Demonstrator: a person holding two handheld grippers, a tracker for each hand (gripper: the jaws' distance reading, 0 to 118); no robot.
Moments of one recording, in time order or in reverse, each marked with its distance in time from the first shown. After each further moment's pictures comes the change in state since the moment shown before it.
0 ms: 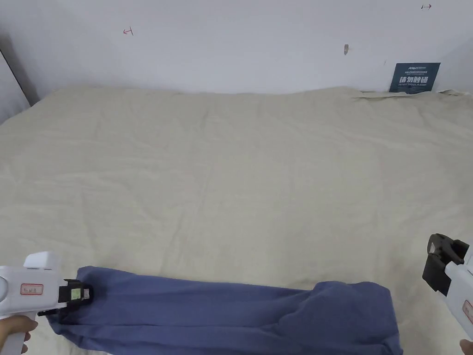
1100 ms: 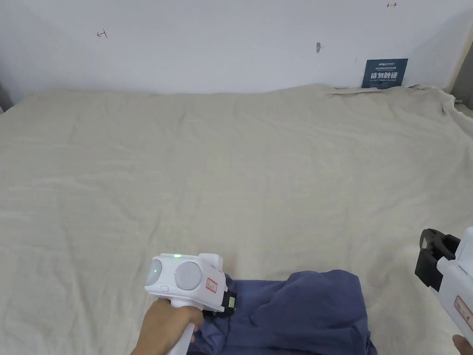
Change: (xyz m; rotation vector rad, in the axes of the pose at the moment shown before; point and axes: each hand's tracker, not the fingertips) left arm 0.268 -0.048 -0.111 -0.246 -0.181 -0.309; right arm 0.032 -0.005 0.026 0.013 -0.031 -0.004
